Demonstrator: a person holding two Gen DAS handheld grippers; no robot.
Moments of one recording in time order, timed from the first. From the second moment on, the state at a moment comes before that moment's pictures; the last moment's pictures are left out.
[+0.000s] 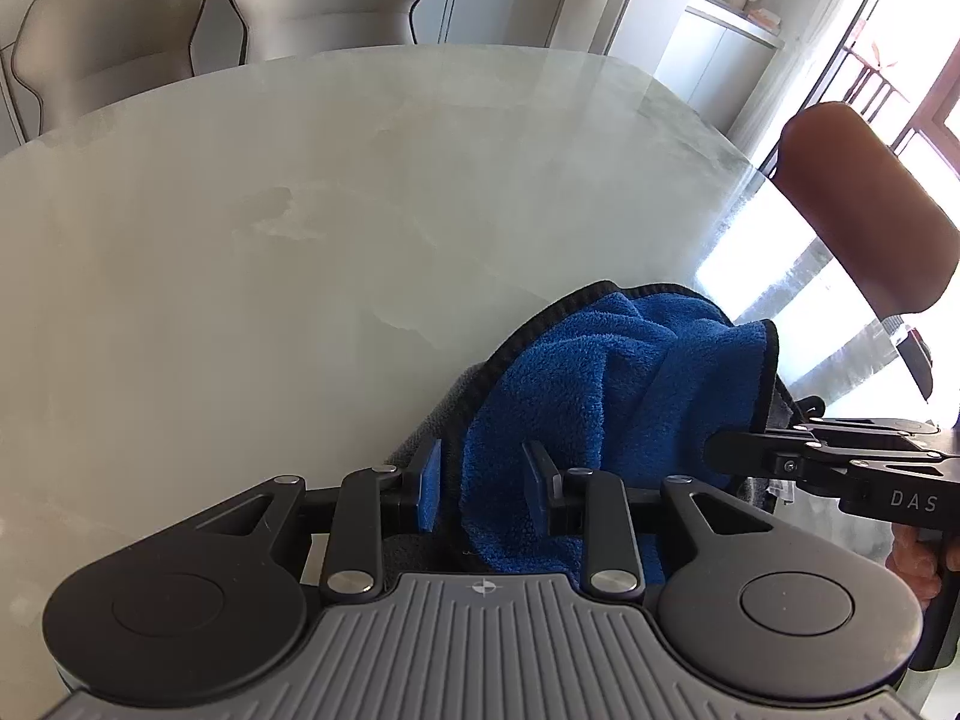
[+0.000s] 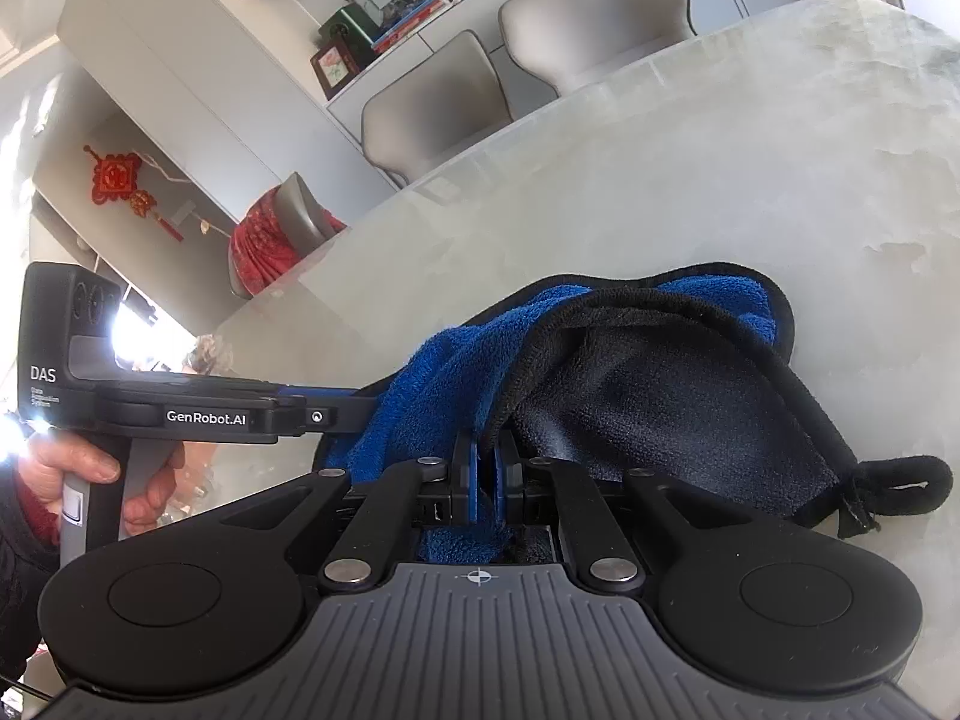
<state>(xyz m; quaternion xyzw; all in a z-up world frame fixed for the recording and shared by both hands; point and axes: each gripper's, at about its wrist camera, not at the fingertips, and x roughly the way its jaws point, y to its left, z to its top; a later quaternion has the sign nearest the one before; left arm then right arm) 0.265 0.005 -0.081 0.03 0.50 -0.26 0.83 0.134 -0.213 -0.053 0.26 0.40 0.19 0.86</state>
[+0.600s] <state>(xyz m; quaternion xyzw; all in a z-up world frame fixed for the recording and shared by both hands) 0.269 0.064 -0.016 -0.13 0.40 -0.21 0.88 0.108 -0.252 -0.009 0.37 0.32 0.21 0.85</state>
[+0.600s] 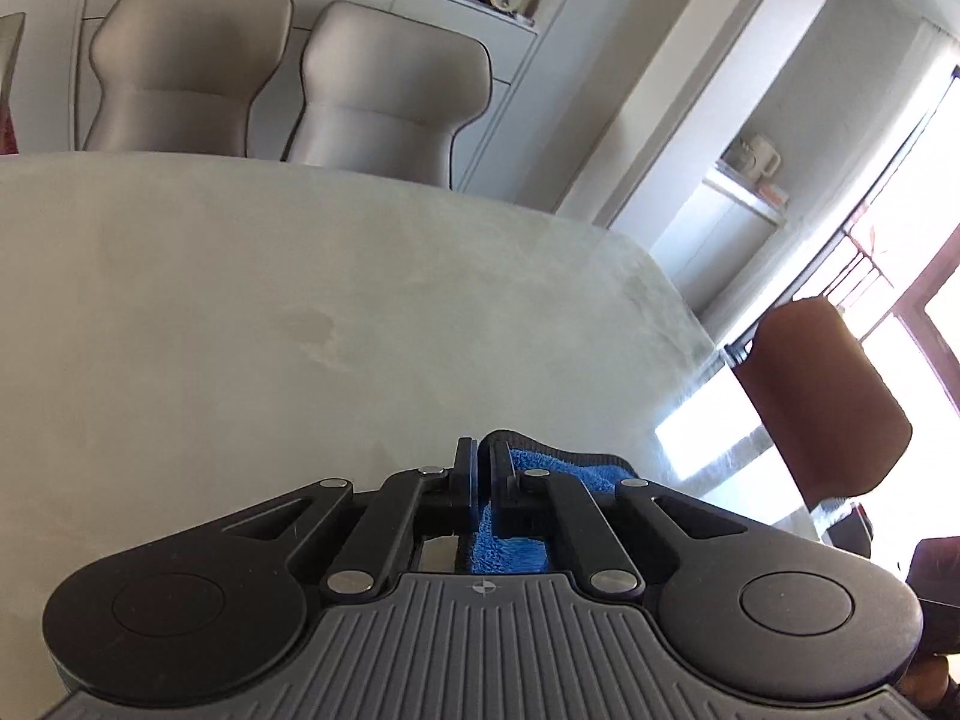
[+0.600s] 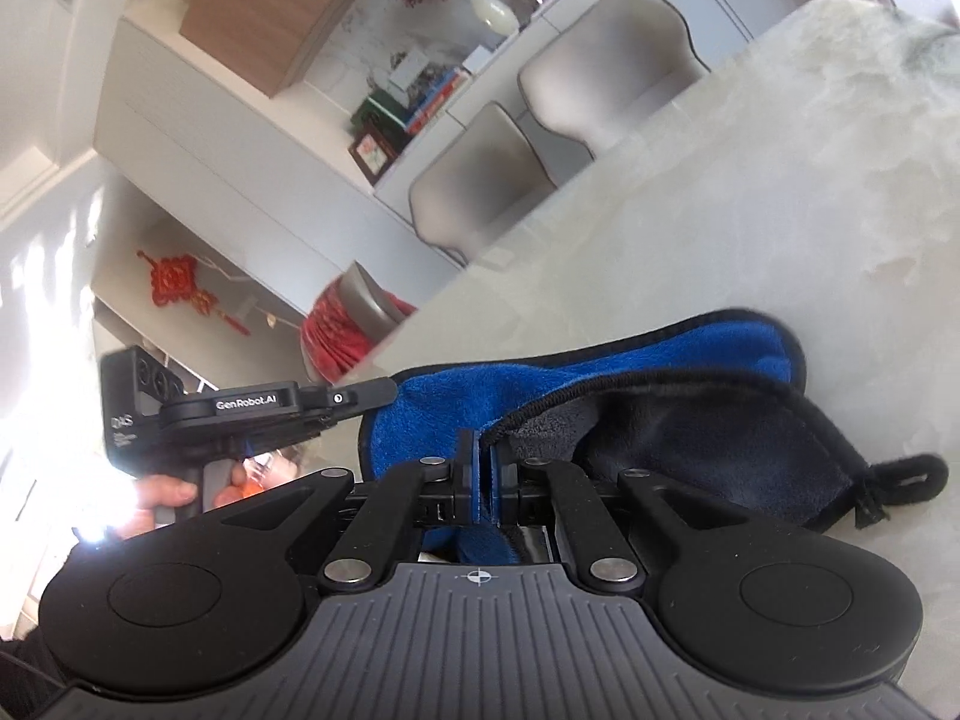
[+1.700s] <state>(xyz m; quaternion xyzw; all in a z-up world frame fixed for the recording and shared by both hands) 0.199 0.162 0.048 -0.18 0.32 -0.07 0.93 0.192 -0.291 0.088 0.37 0.33 0.17 0.85</state>
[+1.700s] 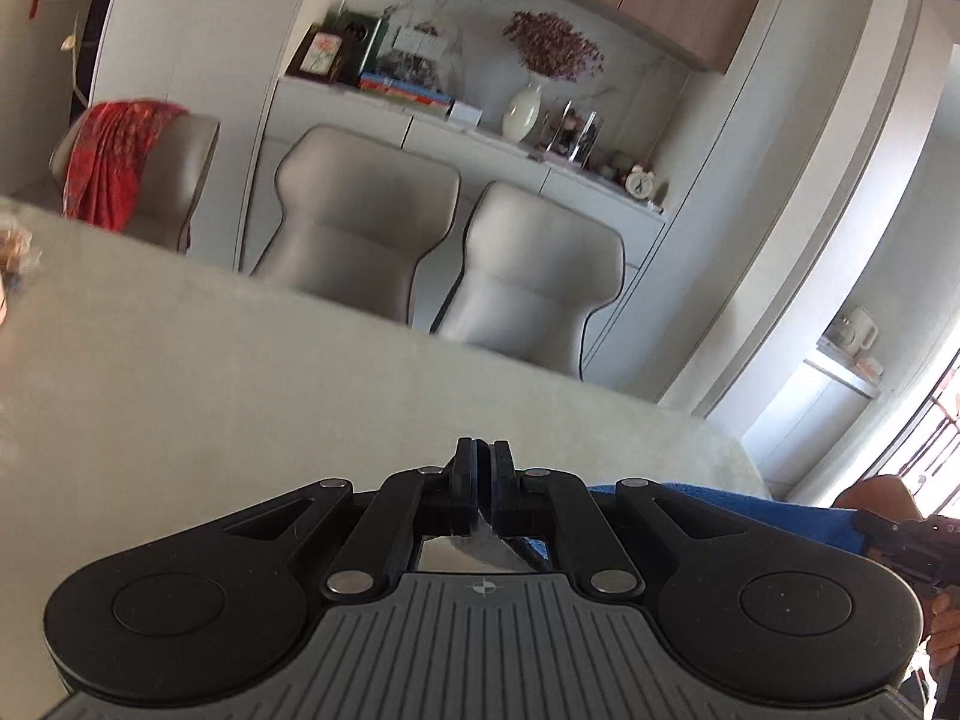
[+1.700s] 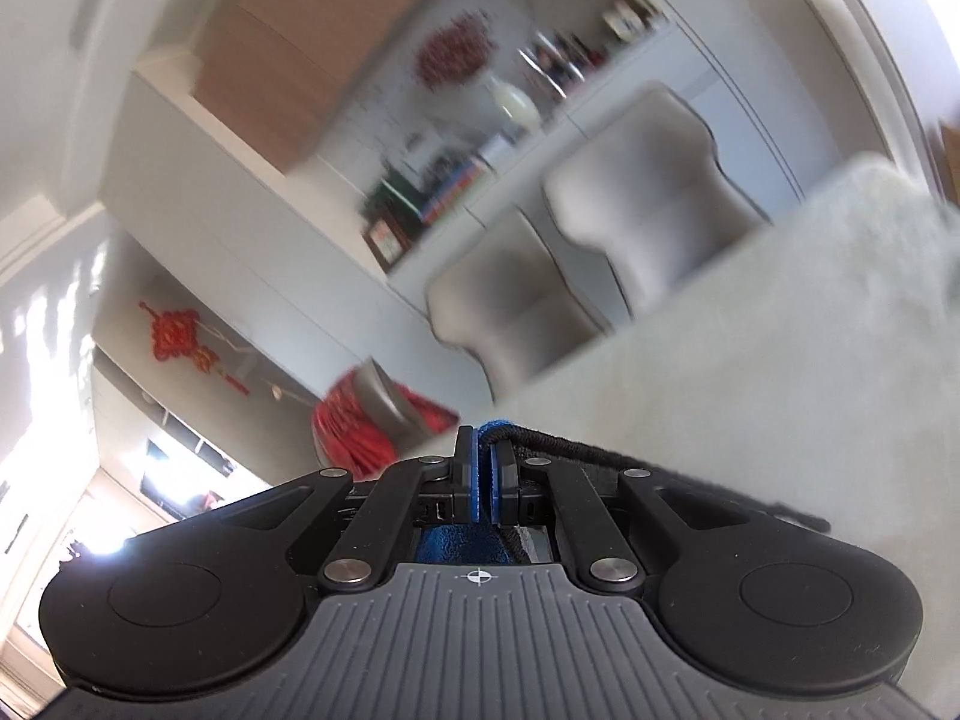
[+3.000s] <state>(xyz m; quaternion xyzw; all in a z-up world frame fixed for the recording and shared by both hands) 0.122 0.198 -0.092 -0.18 0.51 -0.05 0.84 0.022 -0.270 -0.052 0.34 0.55 0.05 0.77</state>
